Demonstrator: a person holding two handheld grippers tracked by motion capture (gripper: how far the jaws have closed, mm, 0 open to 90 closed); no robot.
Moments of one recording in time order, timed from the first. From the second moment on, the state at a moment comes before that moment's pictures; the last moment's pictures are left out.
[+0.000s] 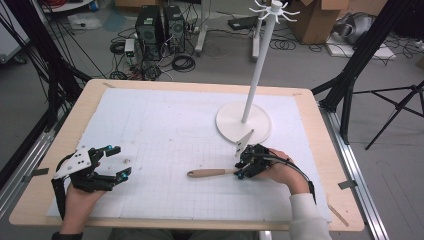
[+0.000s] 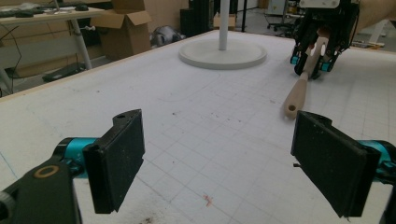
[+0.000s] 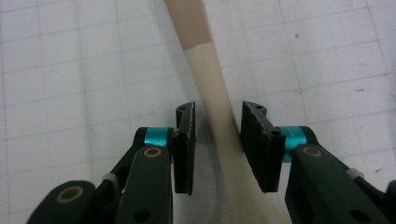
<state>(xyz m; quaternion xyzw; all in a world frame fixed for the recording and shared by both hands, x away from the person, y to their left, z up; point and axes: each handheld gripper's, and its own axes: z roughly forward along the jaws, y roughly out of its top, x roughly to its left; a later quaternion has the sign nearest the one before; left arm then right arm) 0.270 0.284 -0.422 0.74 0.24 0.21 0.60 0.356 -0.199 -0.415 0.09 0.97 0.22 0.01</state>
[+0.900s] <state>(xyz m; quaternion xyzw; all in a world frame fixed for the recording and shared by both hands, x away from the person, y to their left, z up) 0.268 0.283 -0.421 0.74 0.23 0.20 0.60 0.351 -0.192 -0.412 0.09 0.98 0.20 0.02</state>
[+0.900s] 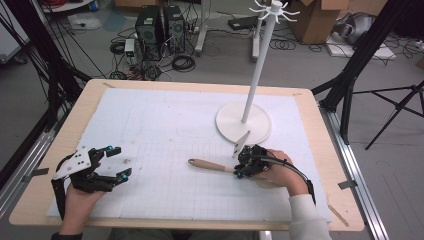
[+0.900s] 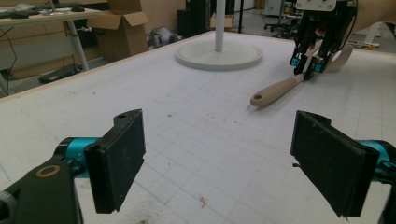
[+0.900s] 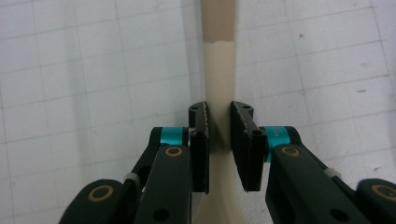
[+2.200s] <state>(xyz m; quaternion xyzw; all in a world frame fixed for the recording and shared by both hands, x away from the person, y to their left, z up) 0.260 0.257 -0.392 0.71 0.20 0.18 0.66 0.285 -0.213 -0.356 0.18 0.81 0.53 0.19</state>
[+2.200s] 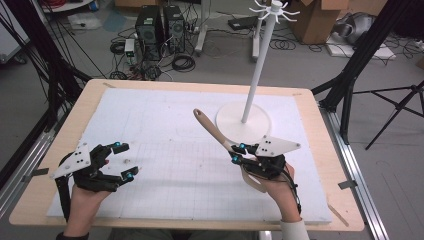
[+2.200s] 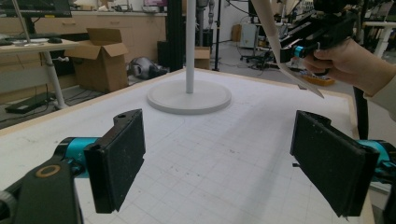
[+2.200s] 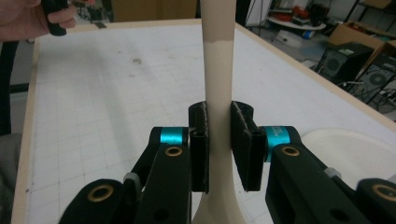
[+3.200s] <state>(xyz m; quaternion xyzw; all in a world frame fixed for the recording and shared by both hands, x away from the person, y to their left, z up) 0.281 0.161 -0.343 0.68 0.17 0.15 0.70 0.267 -0.210 -0.362 0.19 0.76 0.56 0.27</state>
